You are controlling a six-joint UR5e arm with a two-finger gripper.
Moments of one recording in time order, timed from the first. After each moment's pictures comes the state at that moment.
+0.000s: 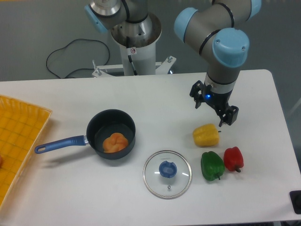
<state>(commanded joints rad) 2.69 -1.85 -1.55 -1.26 1.54 1.43</state>
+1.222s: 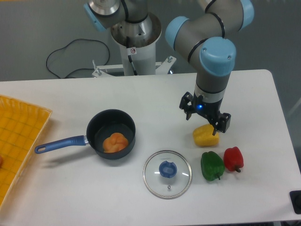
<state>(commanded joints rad) 2.62 -1.89 -1.53 -1.18 1.56 1.10</state>
